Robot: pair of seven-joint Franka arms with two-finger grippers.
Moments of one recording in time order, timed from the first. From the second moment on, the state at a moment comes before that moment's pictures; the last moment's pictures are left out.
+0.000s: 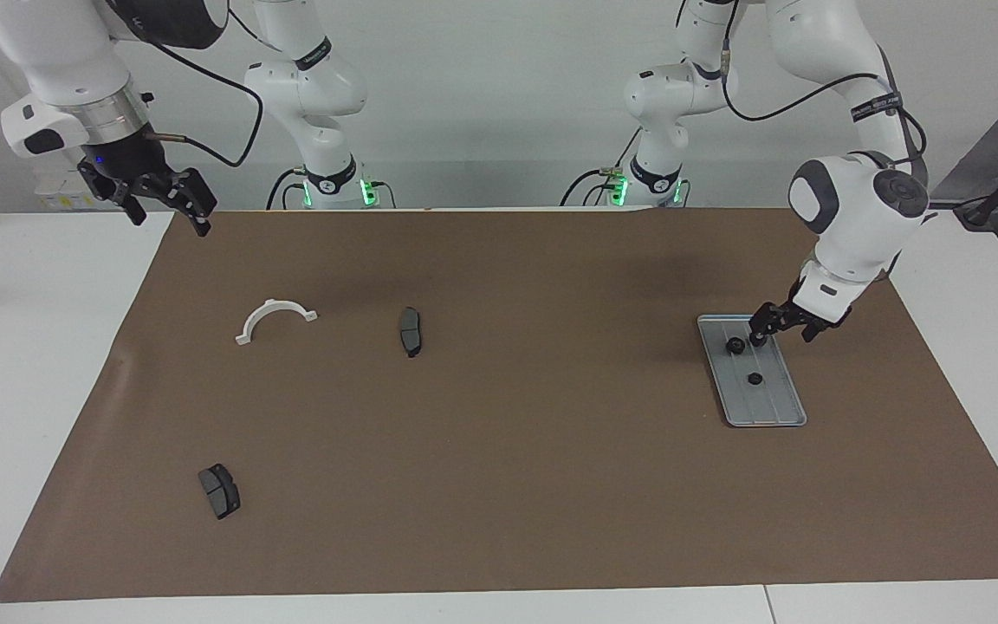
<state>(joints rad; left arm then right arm) 0.12 0.15 -0.07 -2.04 -0.01 2.23 0.04 -0.07 -0.08 -0.02 -1.67 -0.05 1.59 0.12</state>
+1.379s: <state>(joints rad) 0.10 0.28 -0.08 -2.05 -0.01 2.36 0.03 -0.07 -0.08 -0.03 -1.67 -0.05 1.59 0.12</state>
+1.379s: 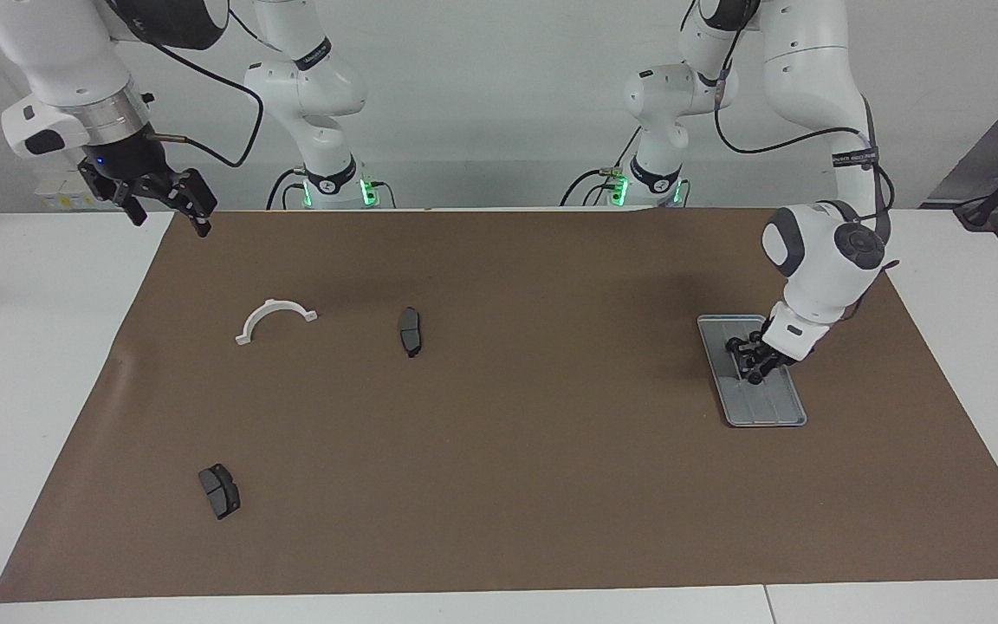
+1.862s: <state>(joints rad) 0.10 0.28 -0.08 -2.05 -0.01 2.37 0.03 -0.07 -0.08 -0.03 -1.67 -0.05 1.59 0.12</state>
